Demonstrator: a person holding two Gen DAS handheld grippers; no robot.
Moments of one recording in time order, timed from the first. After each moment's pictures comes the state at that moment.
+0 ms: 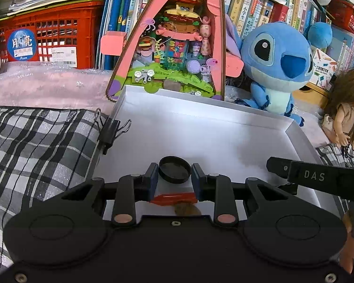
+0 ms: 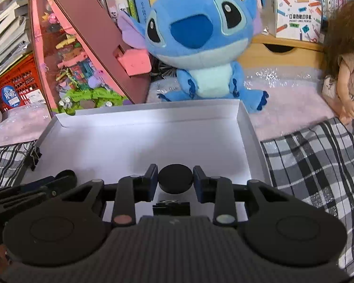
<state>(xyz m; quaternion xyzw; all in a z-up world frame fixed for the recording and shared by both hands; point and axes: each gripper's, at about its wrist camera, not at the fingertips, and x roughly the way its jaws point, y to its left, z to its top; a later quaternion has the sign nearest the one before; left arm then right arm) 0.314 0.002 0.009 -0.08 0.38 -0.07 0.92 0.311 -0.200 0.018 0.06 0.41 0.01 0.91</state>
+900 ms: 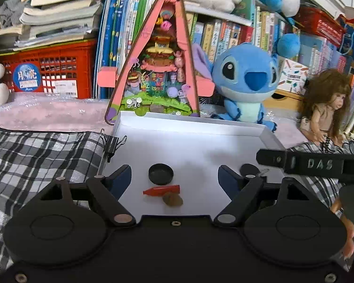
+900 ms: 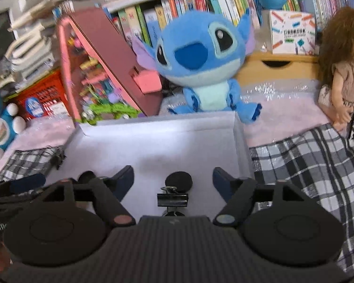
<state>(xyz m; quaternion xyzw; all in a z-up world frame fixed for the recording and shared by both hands) 0.251 0.000 0.051 -0.05 0.32 -0.10 0.94 0.268 -0.221 0.050 0.08 0.36 0.05 0.93</state>
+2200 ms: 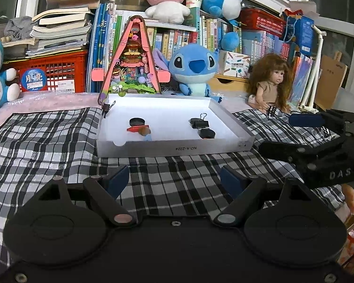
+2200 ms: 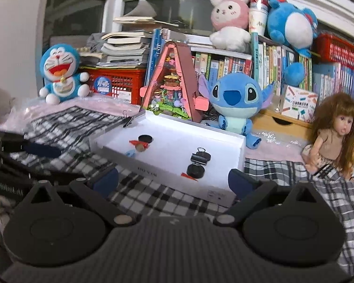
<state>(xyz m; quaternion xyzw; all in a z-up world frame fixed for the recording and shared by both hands) 0.057 0.021 0.057 -0.02 0.28 -0.17 0.95 0.073 -0.205 0.085 -0.09 0.24 0.15 0.95</state>
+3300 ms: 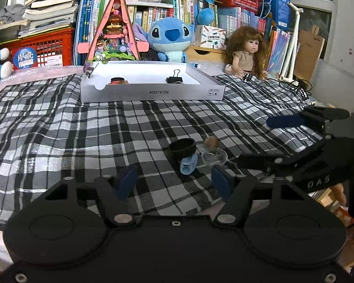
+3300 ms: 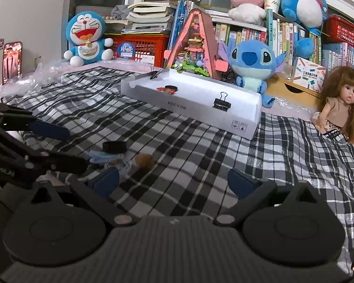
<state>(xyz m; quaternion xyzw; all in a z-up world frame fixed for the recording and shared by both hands) -0.028 0.016 0.007 -0.01 0.30 -0.21 0.93 -0.004 -0.204 0.028 -0.11 0.29 0.18 0.93</state>
